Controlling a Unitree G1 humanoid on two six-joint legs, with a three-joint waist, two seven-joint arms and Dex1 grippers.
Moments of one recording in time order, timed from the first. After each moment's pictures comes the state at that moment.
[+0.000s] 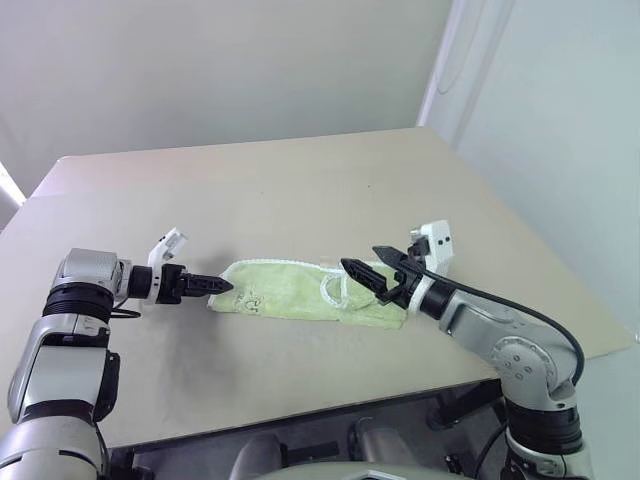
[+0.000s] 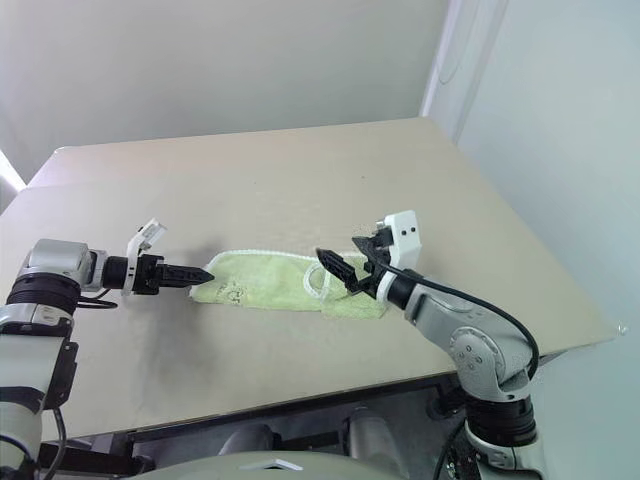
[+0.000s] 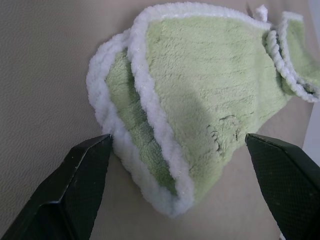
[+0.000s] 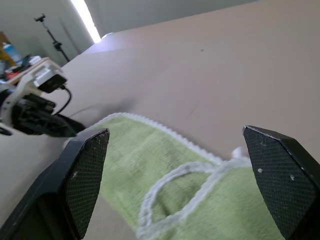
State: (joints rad) left arm -0.75 0.73 -0.09 0.83 -0.16 1.01 -1.41; right arm -0.18 -0.33 -0.06 -0.53 0.79 0.97 0.25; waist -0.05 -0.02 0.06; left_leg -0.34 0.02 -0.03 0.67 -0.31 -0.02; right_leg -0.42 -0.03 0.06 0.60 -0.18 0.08
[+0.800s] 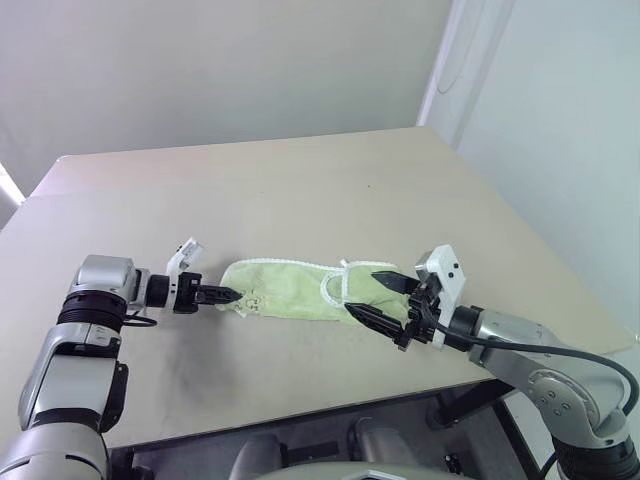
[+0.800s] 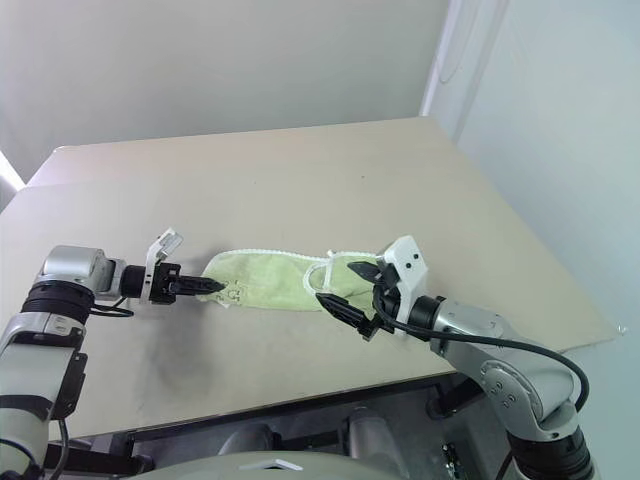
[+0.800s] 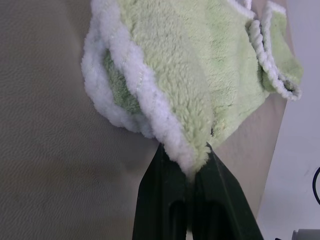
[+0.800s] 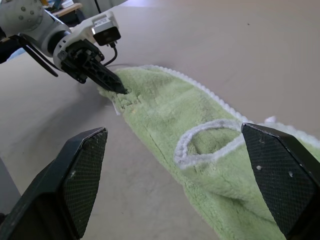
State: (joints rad) left arm -0.71 0.70 -0.11 0.74 -0.27 1.14 -1.37; right arm -0.05 -0.55 -0.03 -0.68 0.77 0.91 0.44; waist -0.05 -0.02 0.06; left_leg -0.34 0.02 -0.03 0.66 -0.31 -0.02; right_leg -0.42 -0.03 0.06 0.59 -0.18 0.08
